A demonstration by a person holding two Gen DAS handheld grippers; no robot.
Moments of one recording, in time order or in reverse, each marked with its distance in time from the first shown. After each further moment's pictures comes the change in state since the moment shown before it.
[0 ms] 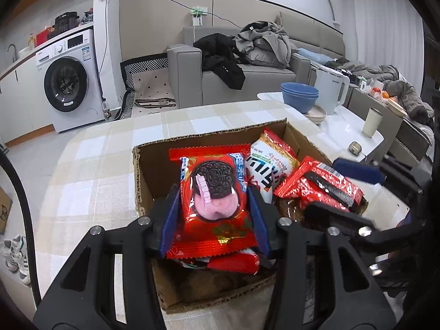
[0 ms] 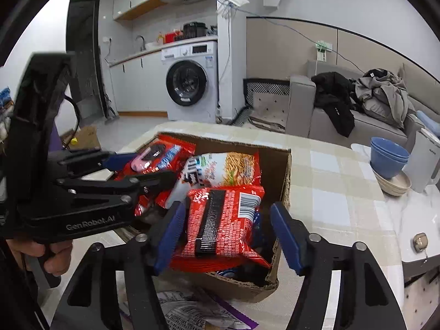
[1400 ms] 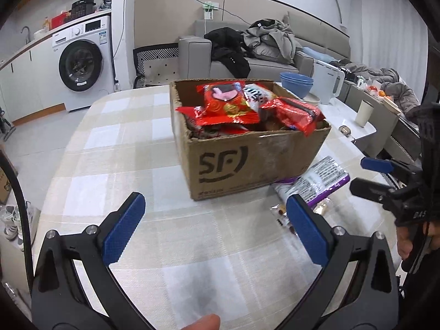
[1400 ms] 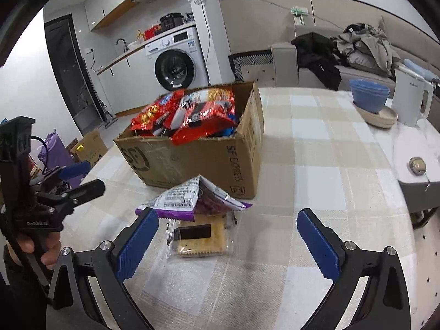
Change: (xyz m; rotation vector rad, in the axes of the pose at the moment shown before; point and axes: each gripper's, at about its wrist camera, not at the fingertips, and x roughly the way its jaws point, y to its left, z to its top) left arm -0.130 0.007 -0.126 -0.072 0.028 0.016; right arm -0.072 -0.014 -0.080 0.193 0.143 0.018
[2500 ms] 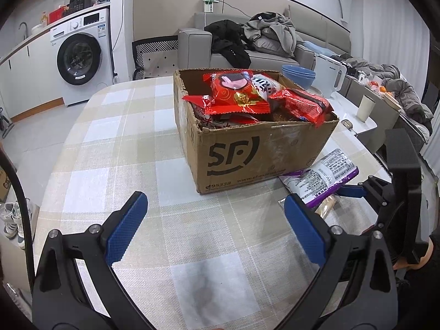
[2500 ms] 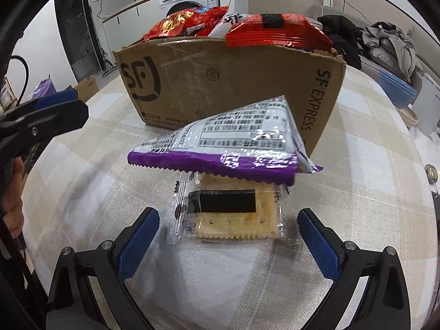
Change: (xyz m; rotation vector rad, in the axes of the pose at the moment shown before) left arm 0.014 0.010 0.002 -0.004 0.044 -0.011; right arm 0.075 0.070 -0.034 -0.174 0.196 -0.056
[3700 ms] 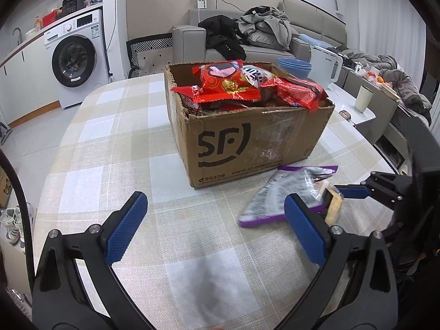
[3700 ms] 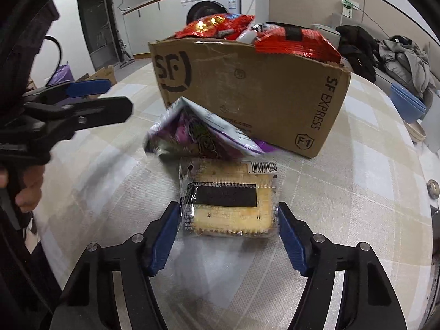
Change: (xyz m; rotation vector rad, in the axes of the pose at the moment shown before) left arm 0.012 -0.007 -0.006 0.040 0.021 -0.003; right arm -0.026 -0.007 -0.009 -0.092 -0.016 0.079
